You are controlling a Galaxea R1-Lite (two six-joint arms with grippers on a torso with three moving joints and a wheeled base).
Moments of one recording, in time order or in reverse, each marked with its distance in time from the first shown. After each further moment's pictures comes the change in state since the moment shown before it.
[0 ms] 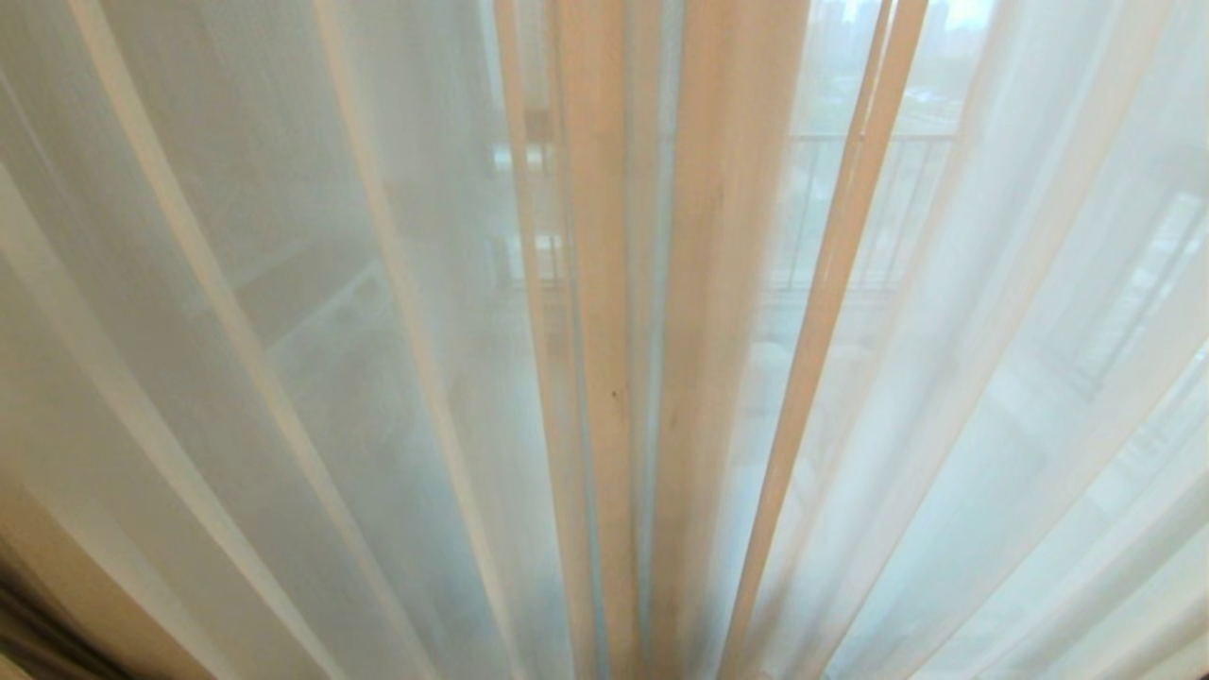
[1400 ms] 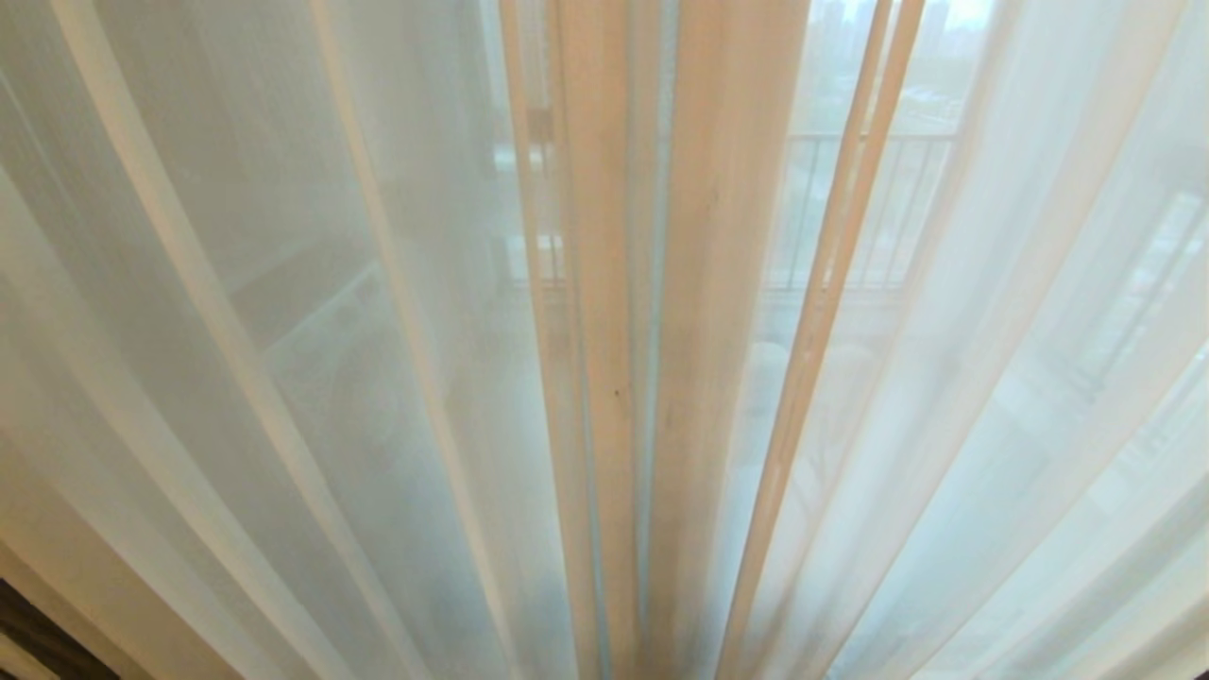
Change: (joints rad) left arm 0.000 0.000 0.000 0.000 0.006 -0.014; right arm 0.000 0.000 0.000 0.000 0.000 0.000
